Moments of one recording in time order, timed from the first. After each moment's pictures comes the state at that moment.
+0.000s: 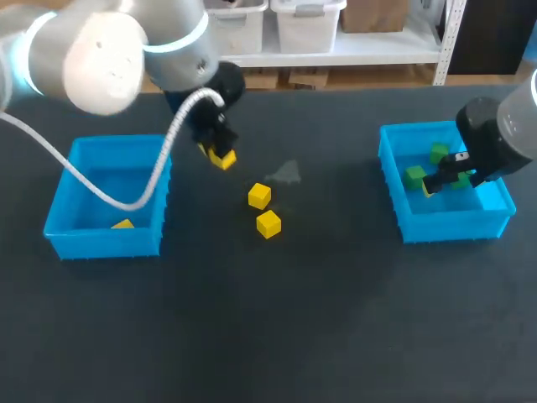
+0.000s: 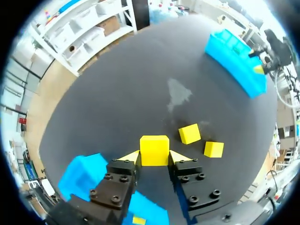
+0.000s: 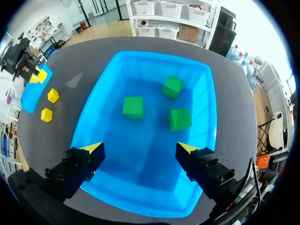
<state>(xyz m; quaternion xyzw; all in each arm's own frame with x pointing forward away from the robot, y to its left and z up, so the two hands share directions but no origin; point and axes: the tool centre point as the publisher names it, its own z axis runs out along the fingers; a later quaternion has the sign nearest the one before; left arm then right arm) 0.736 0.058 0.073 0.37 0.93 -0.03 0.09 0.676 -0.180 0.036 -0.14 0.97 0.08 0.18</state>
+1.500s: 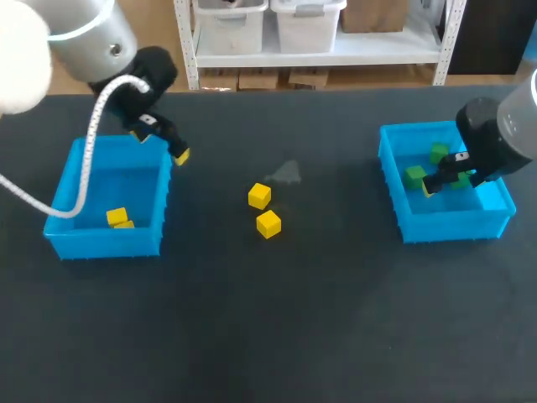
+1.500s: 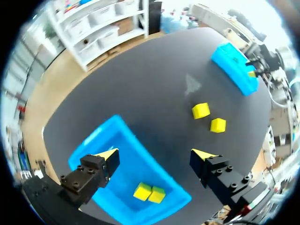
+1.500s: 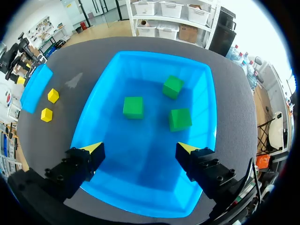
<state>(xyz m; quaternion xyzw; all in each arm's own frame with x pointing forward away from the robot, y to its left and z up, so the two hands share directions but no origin) 0.717 0.128 0.104 0.34 0.93 -0.06 0.11 0.676 -0.180 0.036 -0.14 0.97 0.08 0.18</state>
